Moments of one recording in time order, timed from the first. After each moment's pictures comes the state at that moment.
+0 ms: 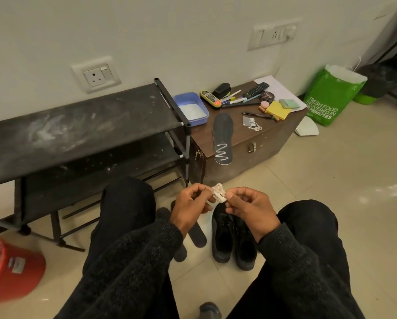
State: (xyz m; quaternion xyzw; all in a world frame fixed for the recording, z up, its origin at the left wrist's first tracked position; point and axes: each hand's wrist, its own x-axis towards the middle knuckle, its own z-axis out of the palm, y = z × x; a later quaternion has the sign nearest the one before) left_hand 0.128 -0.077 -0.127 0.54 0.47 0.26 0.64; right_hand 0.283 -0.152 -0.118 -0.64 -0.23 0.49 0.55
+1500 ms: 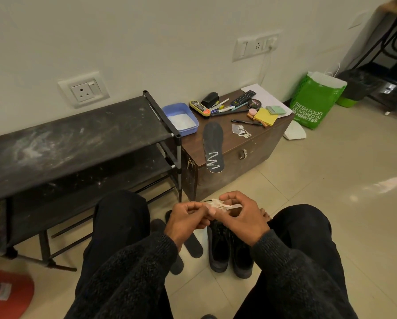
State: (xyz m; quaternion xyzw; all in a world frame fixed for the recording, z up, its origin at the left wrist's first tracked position) left_hand 0.128 -0.076 -0.136 0.51 0.46 0.21 0.70; right_hand 0.287 -0.153 -0.123 -0.74 -0.38 0.37 0.42
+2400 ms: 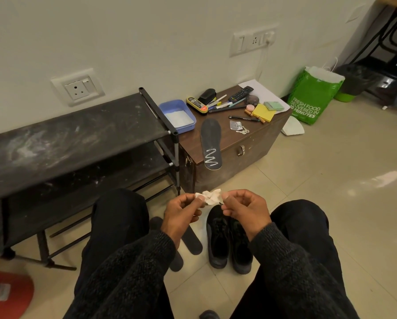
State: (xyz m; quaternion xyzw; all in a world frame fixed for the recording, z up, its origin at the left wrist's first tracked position) left_hand 0.130 -0.073 -0.140 0.48 0.50 0.27 0.67; right_hand 0.288 -0.149 -0.114 -0.67 -0.18 0.43 0.58
